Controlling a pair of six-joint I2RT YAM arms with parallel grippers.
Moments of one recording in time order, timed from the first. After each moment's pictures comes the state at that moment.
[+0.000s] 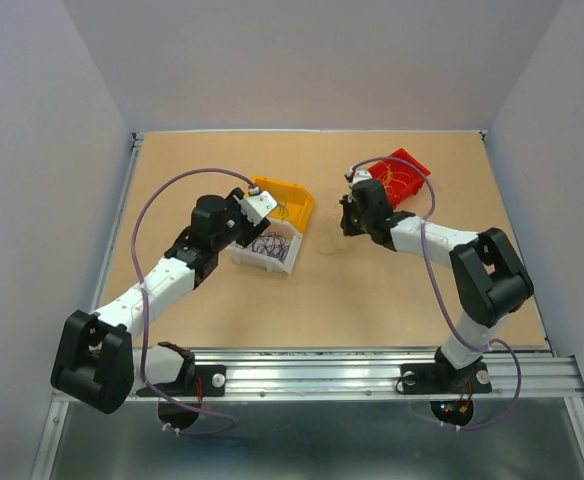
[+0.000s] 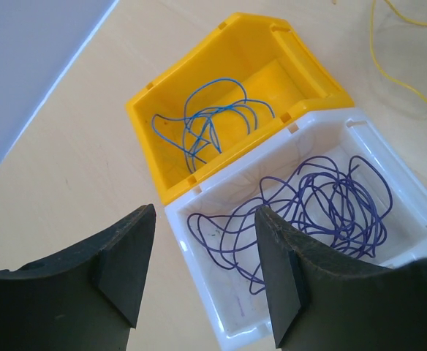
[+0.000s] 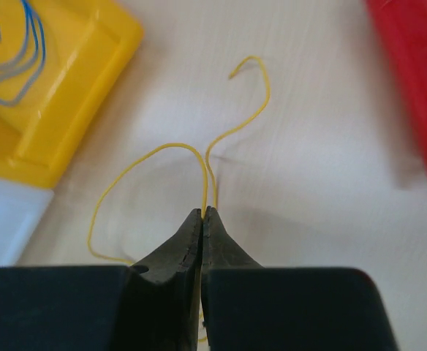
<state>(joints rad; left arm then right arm) -0.43 1.22 0.71 0.10 0.15 0.53 0.51 1.72 0.99 0.02 0.07 0.25</state>
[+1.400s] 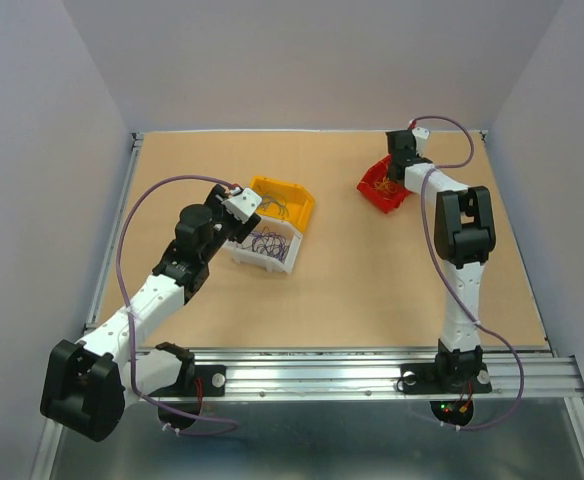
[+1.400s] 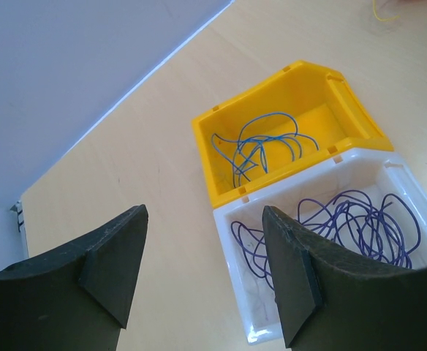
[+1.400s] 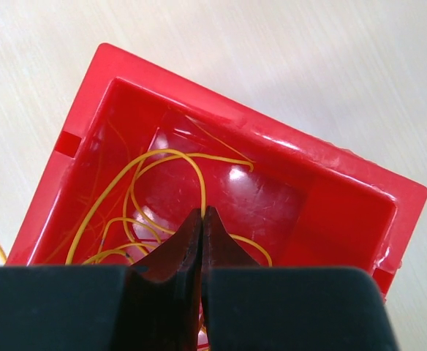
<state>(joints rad) -0.41 1.05 0.62 0.24 0.05 0.46 0.15 2.26 1.72 -0.21 0.50 0.39</state>
